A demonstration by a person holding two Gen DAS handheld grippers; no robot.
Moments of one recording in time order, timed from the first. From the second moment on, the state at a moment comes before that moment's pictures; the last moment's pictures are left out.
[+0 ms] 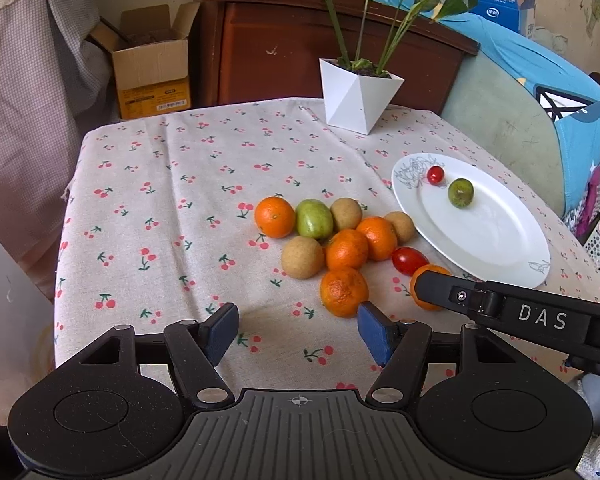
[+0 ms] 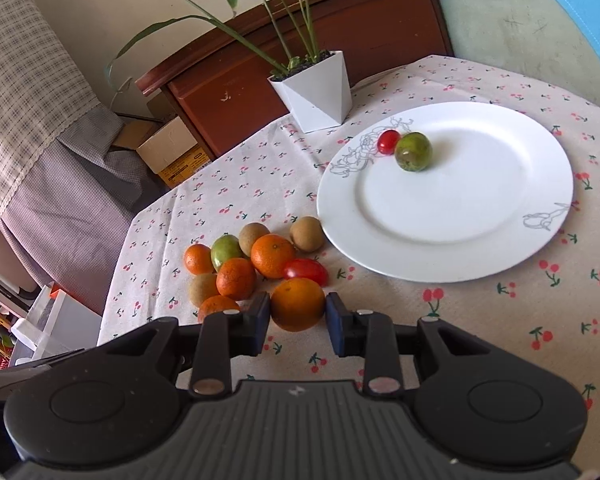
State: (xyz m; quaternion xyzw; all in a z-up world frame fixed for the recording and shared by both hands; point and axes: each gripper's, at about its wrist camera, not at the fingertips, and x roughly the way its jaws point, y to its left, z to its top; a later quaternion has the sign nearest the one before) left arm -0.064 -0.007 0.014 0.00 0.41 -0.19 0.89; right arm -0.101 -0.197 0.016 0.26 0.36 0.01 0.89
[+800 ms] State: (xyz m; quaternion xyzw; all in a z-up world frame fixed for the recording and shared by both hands) left arm -0.065 -0.042 0.002 0.05 0.36 -0.22 0.91; right arm -0.104 -0.213 0.009 0.30 0.38 -0.02 0.88
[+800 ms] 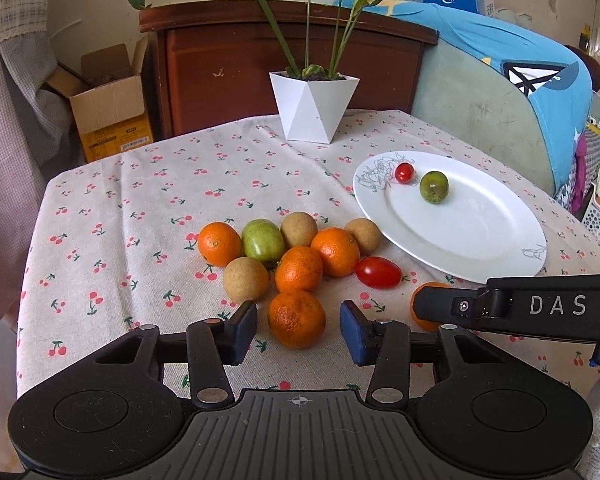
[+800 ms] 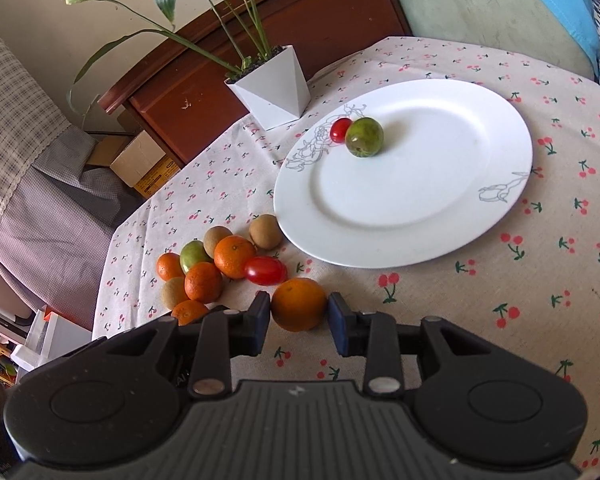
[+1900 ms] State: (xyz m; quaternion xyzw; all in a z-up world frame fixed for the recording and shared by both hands) left arm -0.060 -0.043 0.047 -0.03 0.33 -0.25 0.91; right arm -0.113 -0.236 0.051 0.30 0.30 -0.04 0.91
